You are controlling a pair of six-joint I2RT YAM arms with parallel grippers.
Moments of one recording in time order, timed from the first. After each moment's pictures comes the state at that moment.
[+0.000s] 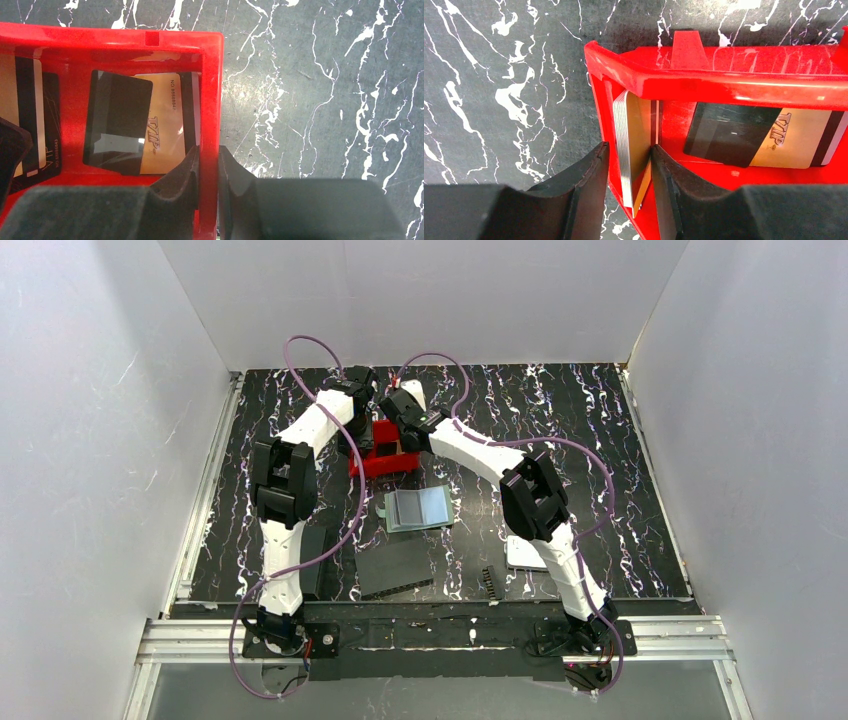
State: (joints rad) left arm -0.30 2.20 1.87 -1.01 -0.22 -0.33; right arm 0.81 2.33 2.08 -0.67 0.44 0.41
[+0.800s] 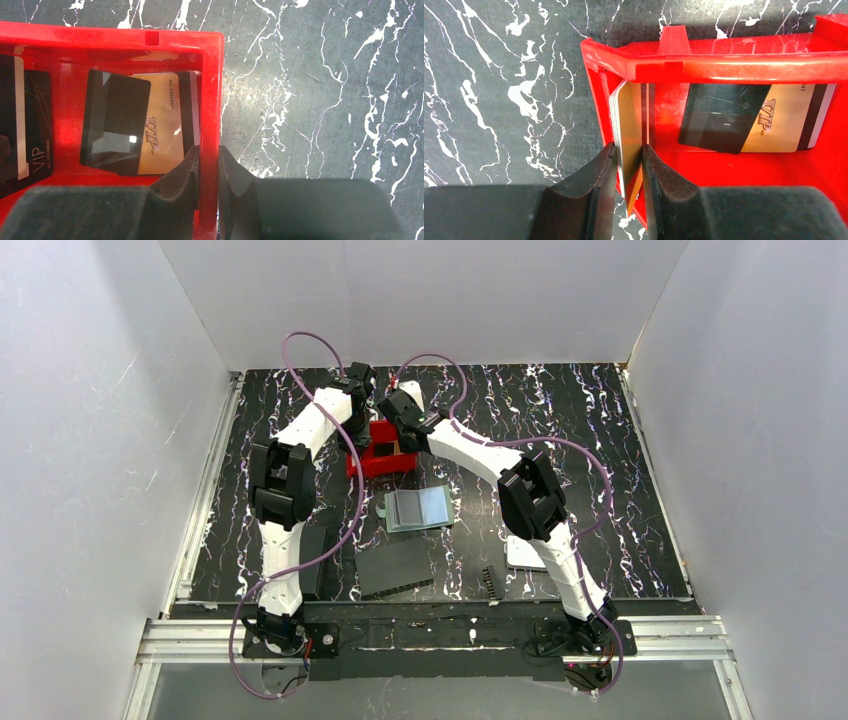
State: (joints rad) left arm -0.30 2.18 1.89 -1.03 -0.22 -0.30; right arm 0.81 2.35 2.09 -0.66 0.43 0.41
